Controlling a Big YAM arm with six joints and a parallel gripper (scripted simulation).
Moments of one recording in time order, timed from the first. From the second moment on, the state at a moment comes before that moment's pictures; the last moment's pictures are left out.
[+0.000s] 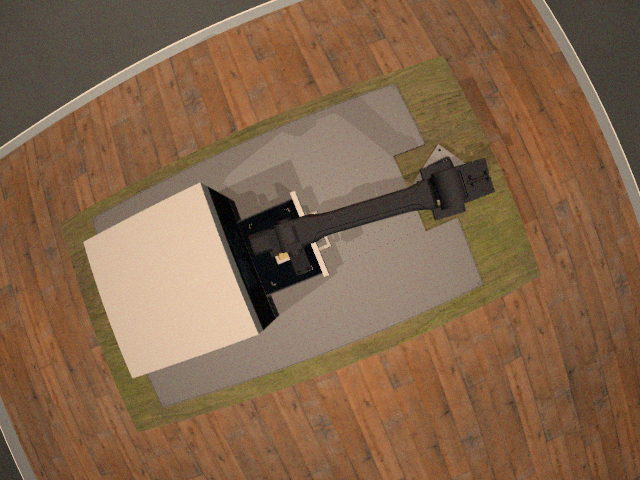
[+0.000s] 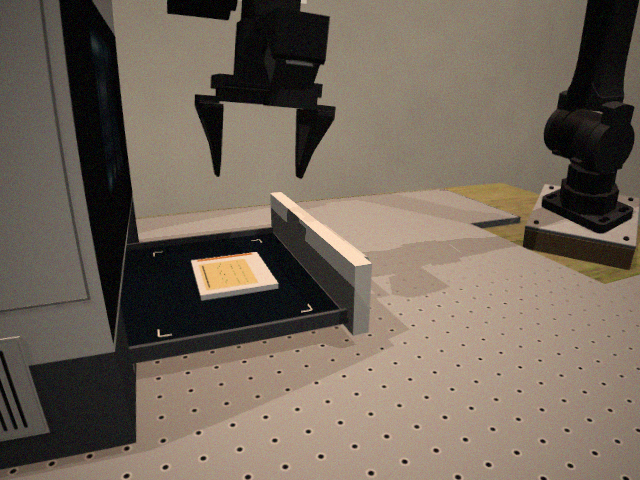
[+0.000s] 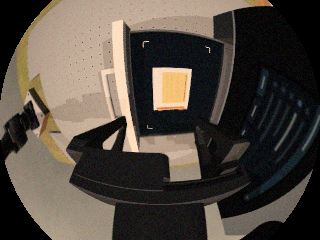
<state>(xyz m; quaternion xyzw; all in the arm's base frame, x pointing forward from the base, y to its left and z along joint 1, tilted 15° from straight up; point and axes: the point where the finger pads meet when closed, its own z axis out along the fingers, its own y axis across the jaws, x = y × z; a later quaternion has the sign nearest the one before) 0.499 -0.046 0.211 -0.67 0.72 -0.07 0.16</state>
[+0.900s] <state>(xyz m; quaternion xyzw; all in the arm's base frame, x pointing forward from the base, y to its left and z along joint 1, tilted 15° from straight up) 0.469 -0.047 0.223 -0.67 0.72 -0.07 0.16</state>
